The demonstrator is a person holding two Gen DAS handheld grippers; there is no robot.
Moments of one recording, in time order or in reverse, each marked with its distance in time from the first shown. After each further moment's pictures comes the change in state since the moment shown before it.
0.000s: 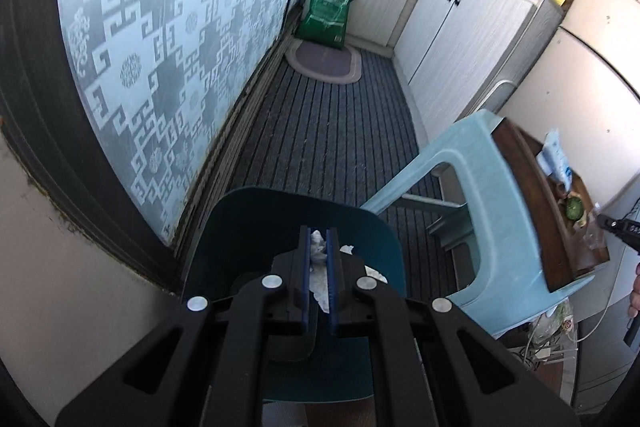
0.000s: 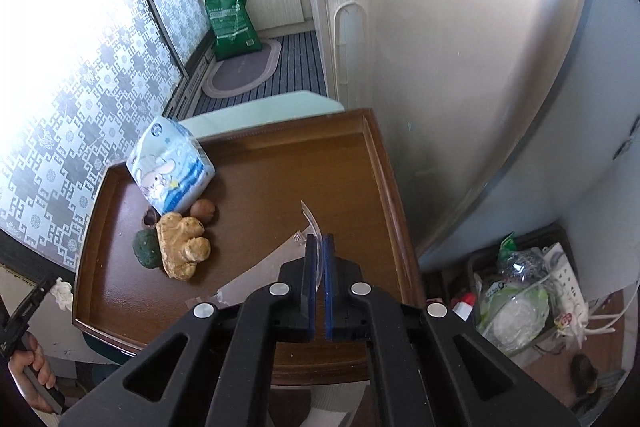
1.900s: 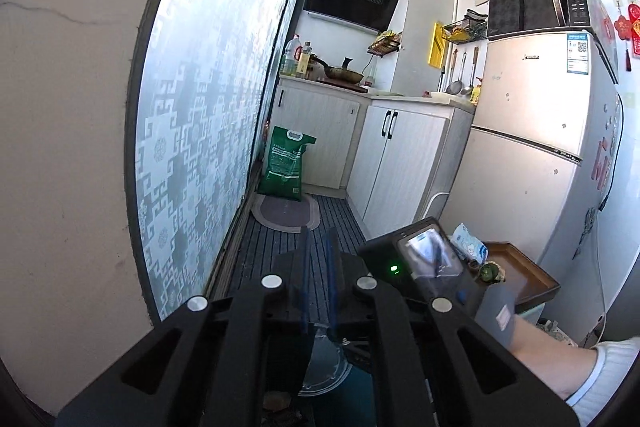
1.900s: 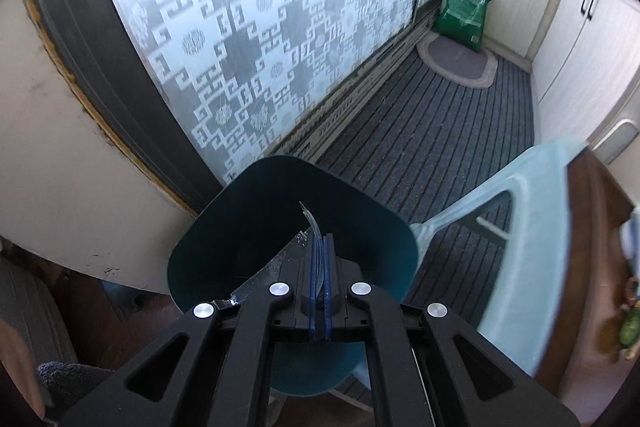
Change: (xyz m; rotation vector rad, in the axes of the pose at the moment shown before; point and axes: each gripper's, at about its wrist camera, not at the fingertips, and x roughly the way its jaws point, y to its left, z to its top) left arm -0.135 -0.017 -0.022 0.144 -0.588 -0.134; right arm 0.075 0.338 -0.087 -0.642 0.164 0.304
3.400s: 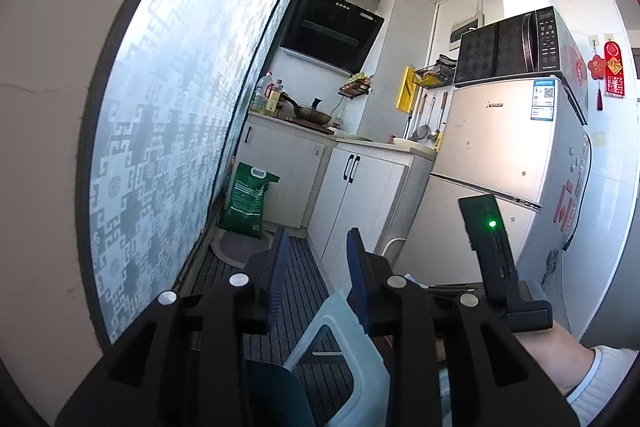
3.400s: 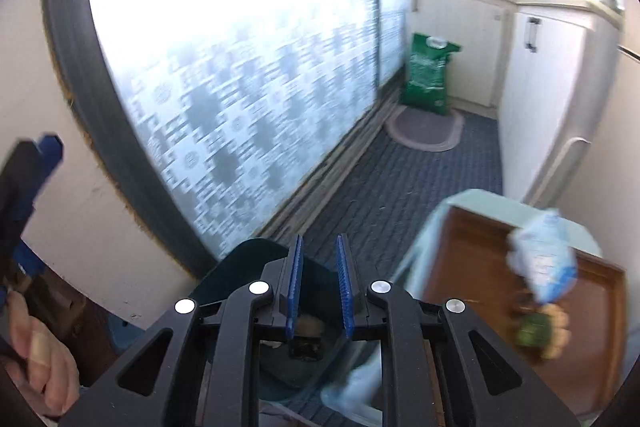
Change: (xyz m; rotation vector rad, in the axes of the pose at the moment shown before) left arm -0.011 -0.037 0.017 -0.054 -0.149 -0.136; right arm -0.148 -0.081 -0.025 0.121 -0.374 -0.025
